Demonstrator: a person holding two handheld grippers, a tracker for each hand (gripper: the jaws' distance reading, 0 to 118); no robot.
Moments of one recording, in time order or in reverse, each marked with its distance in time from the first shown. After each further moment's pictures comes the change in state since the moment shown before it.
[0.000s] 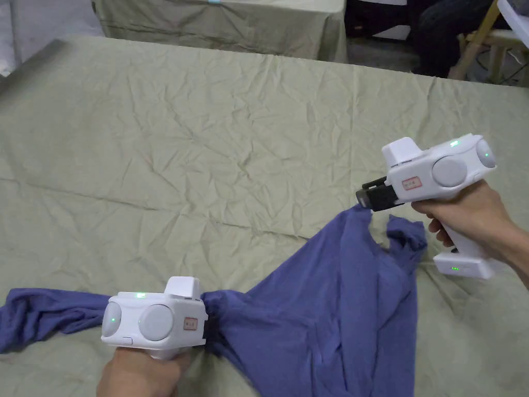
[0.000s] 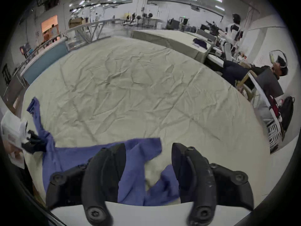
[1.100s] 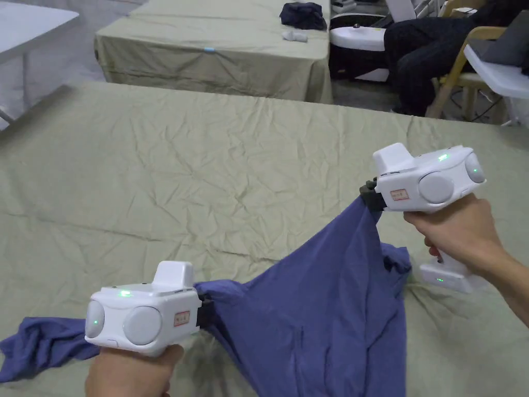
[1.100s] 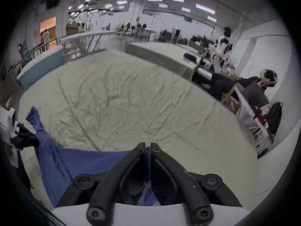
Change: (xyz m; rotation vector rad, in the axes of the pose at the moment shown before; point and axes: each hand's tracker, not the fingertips) left arm 0.013 0.025 0.096 0.291 -0.003 -0.129; right arm -0.051 0.005 0.128 0.191 -0.150 0.025
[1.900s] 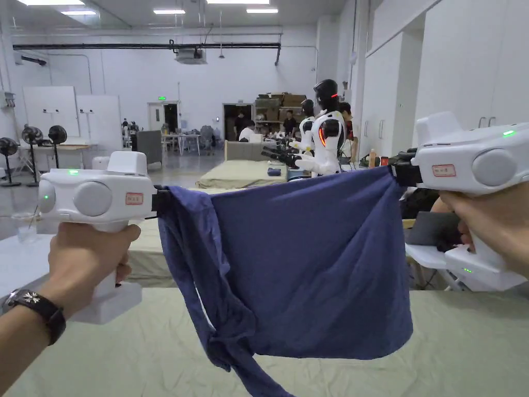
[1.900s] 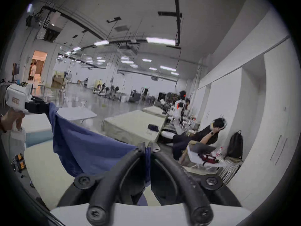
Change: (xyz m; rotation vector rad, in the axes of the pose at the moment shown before) left arm 0.009 0.263 0.365 0.705 0.026 -0.213; right arm 0.003 0.122 0.405 0.581 -0.312 -0.120
